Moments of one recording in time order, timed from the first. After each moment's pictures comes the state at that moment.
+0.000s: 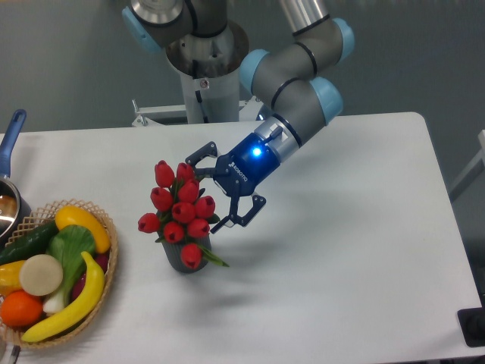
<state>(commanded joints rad) 2.67 -1.75 -2.02 -0.76 0.40 1.26</state>
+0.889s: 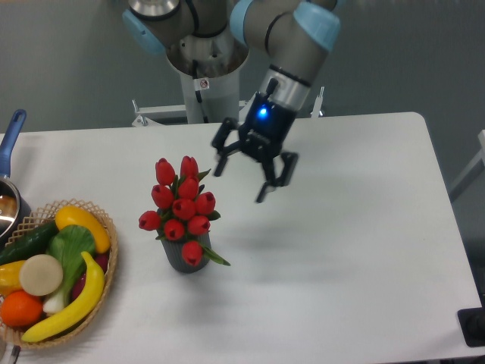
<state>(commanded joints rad) 2.83 -1.56 -2.00 -0.76 0.88 1.29</state>
